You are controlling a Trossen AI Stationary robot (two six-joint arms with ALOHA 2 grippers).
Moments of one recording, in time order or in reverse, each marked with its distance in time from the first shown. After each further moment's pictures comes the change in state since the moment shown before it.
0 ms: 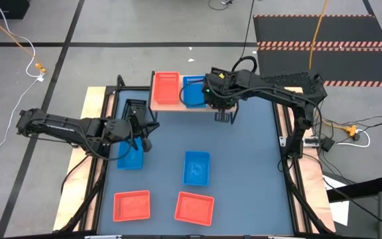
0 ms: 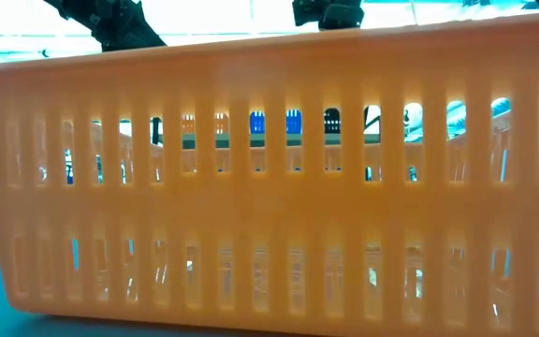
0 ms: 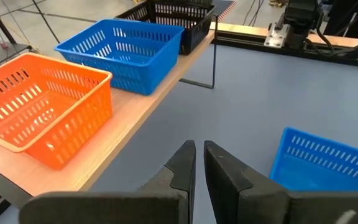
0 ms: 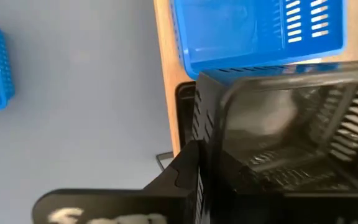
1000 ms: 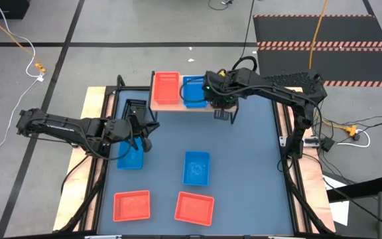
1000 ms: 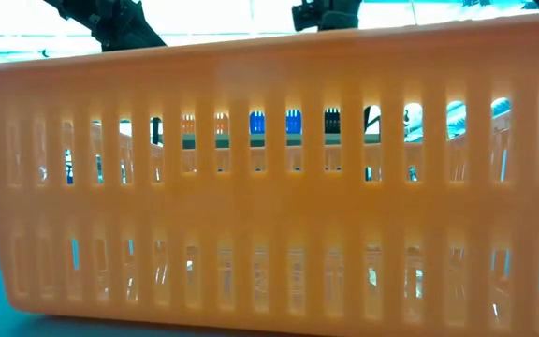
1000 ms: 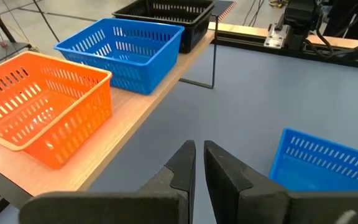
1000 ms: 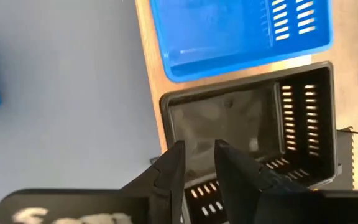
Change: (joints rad) left arm 0.000 0.000 0.000 0.000 0.000 -0.007; right arm -0.026 0.000 -0.014 0.029 0.009 0.007
